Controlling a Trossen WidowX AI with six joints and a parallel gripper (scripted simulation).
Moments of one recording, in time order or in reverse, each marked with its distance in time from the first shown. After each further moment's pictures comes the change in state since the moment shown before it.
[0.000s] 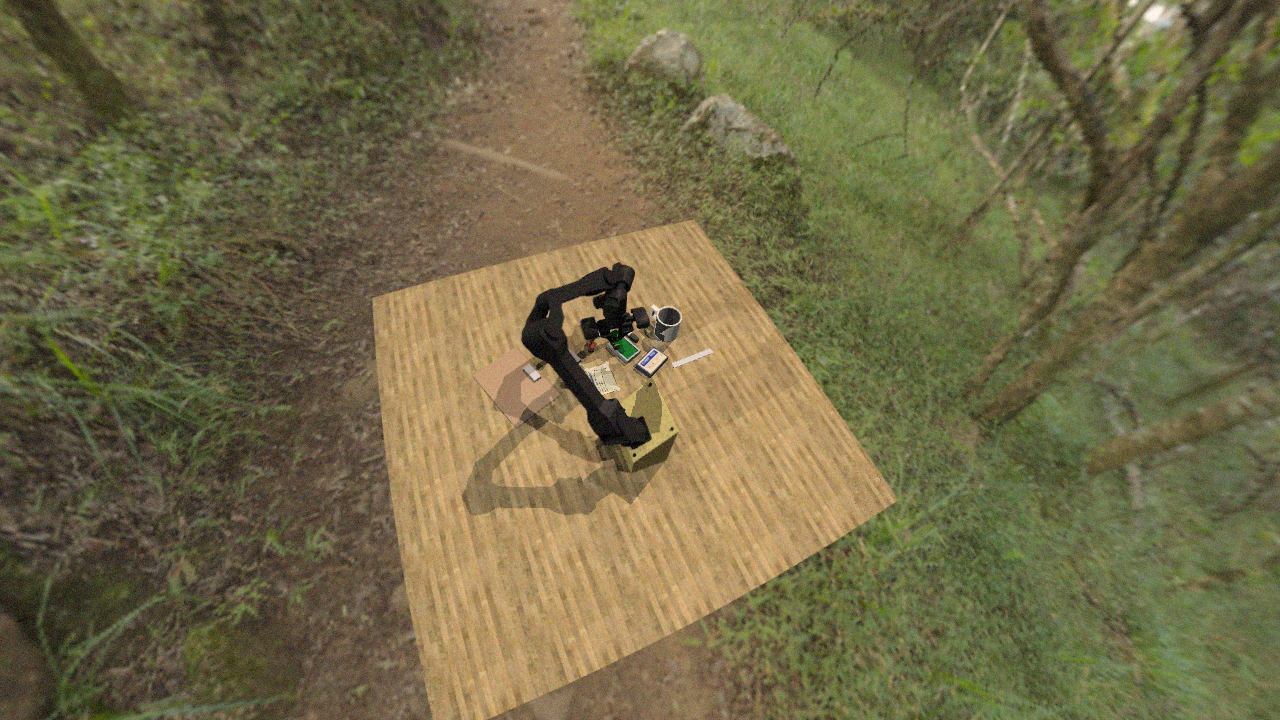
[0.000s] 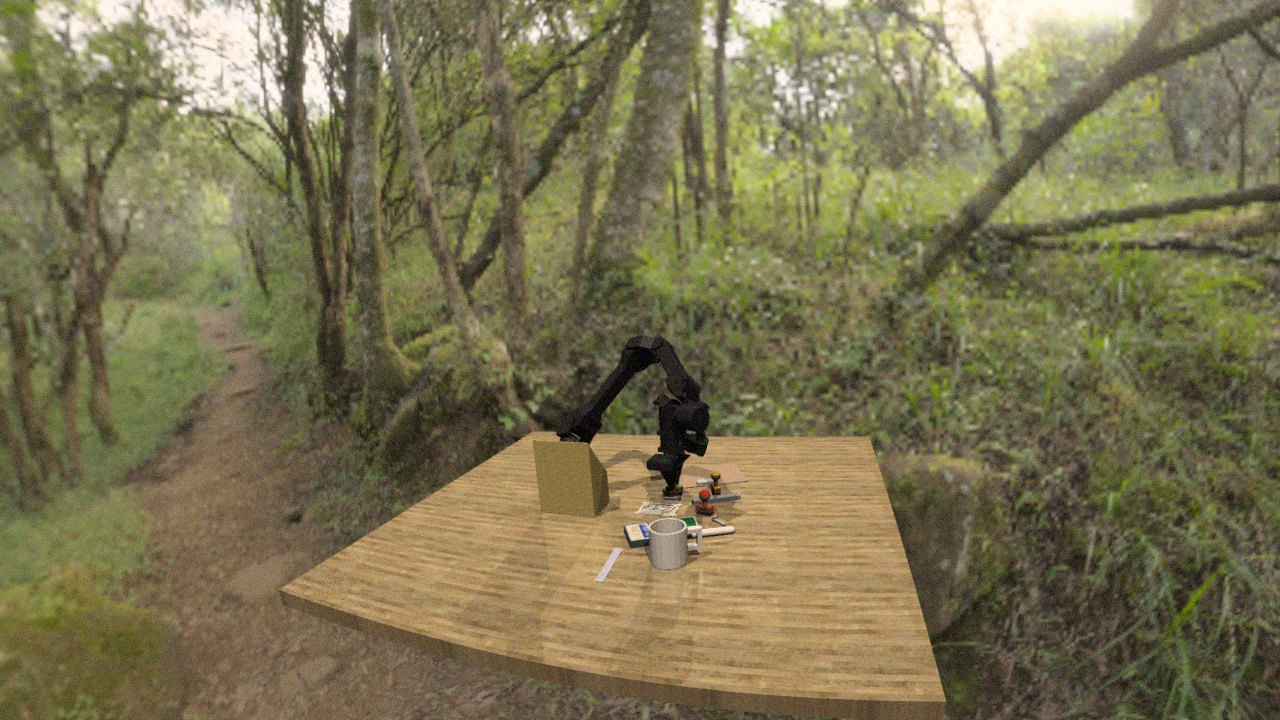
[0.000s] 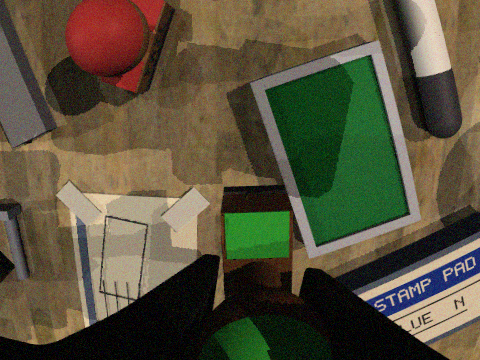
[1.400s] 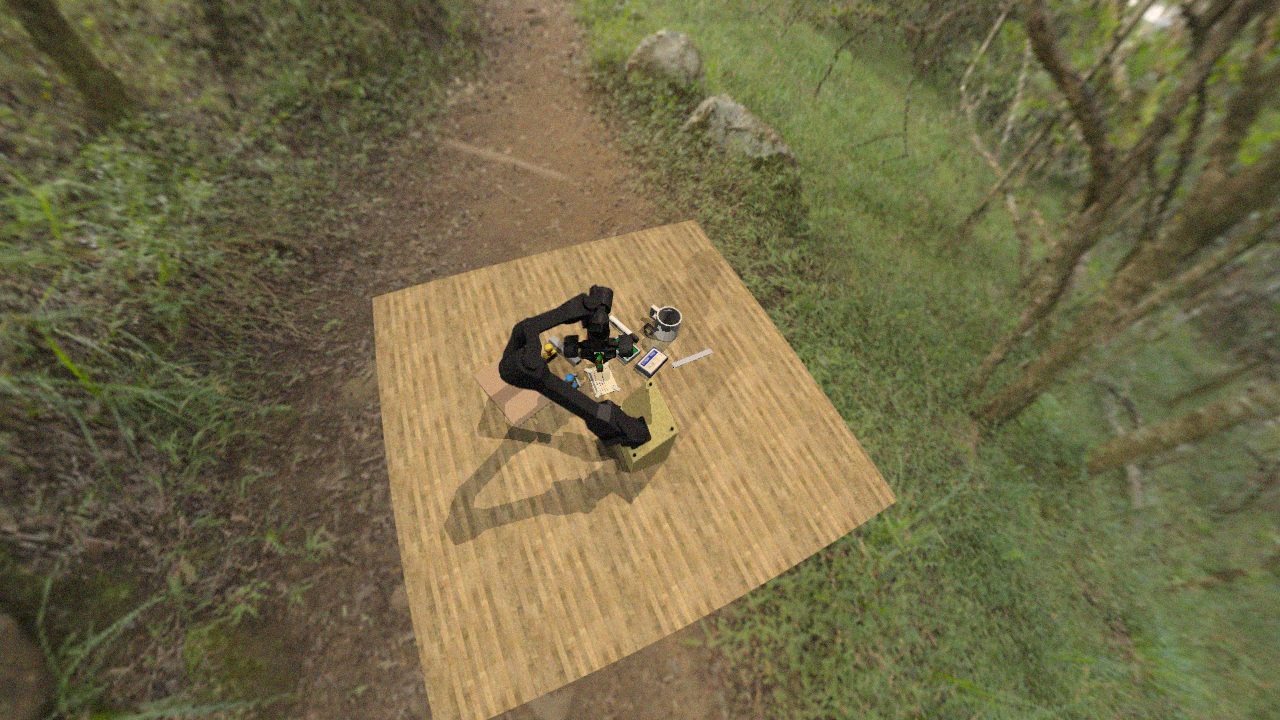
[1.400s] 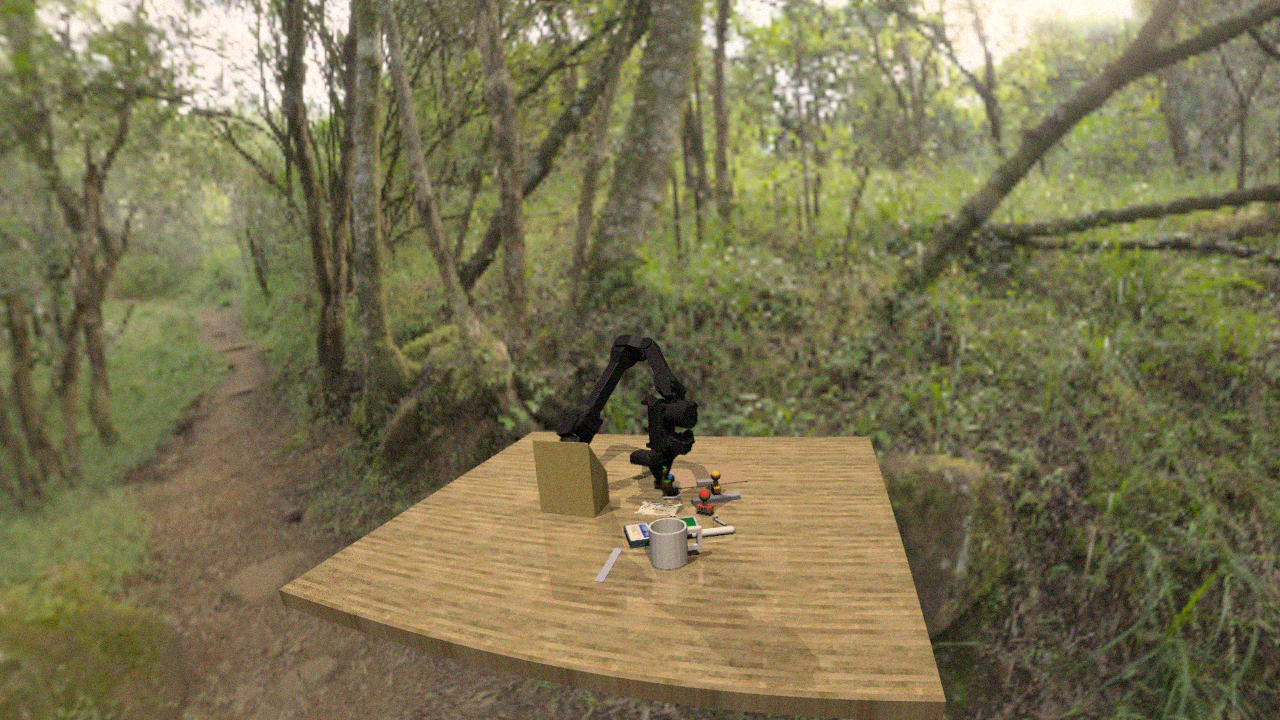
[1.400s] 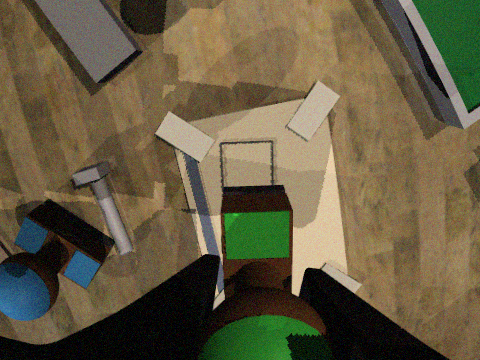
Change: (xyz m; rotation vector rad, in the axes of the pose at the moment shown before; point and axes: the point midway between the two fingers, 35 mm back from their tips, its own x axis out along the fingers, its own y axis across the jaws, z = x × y) arm 0.015 0.062 -0.054 0.253 0.003 0.001
